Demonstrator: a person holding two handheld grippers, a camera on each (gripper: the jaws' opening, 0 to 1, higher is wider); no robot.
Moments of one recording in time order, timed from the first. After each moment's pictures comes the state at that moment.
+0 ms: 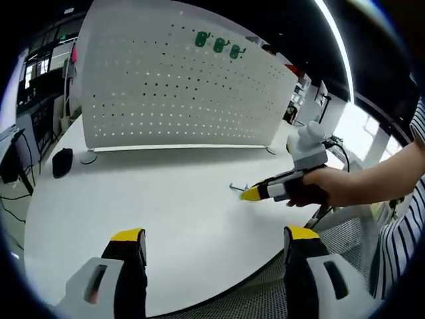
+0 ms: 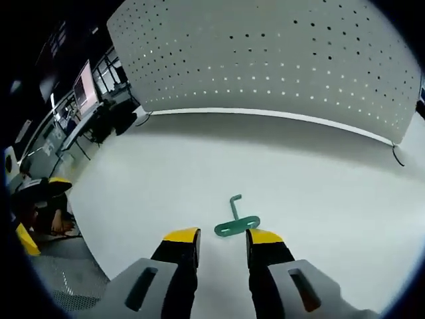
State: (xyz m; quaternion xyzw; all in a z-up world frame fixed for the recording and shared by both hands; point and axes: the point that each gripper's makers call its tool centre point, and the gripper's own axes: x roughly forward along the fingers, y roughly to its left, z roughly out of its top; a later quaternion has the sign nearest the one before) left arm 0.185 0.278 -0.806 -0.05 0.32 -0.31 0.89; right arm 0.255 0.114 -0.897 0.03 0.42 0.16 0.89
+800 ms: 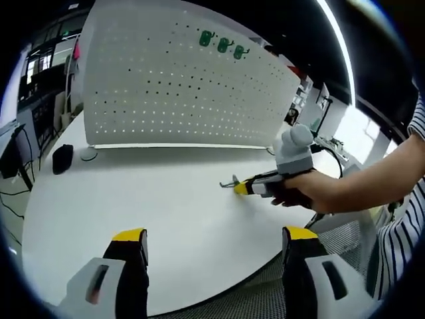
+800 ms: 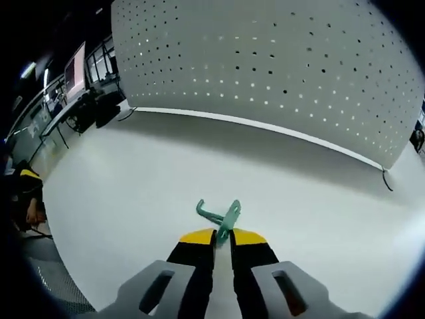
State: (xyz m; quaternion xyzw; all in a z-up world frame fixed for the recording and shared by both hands) left arm 0.186 0.279 -0.807 -0.06 0.33 -0.31 0.89; right arm 0.290 0.101 -0.906 -0.06 0.40 0.12 0.91
